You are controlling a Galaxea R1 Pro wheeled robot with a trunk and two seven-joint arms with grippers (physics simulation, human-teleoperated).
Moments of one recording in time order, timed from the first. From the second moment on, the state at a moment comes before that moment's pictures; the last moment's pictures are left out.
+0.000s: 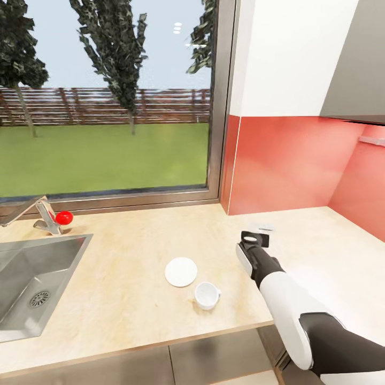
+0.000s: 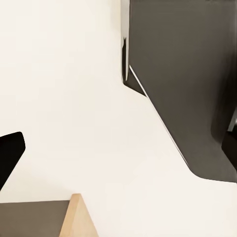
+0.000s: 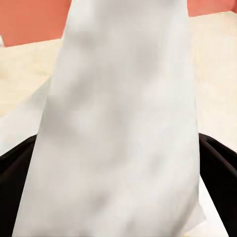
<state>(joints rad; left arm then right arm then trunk) 0.01 0.08 0.00 0.04 0.00 -0.07 -0.01 -0.99 0.12 -0.01 -0.48 -0.01 0.22 -0.59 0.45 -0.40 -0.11</state>
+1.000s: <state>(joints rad) 0.03 0.09 0.00 0.04 0.00 -0.08 0.00 -0.99 0.17 0.01 -0.91 -0.01 0.45 0.01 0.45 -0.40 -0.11</state>
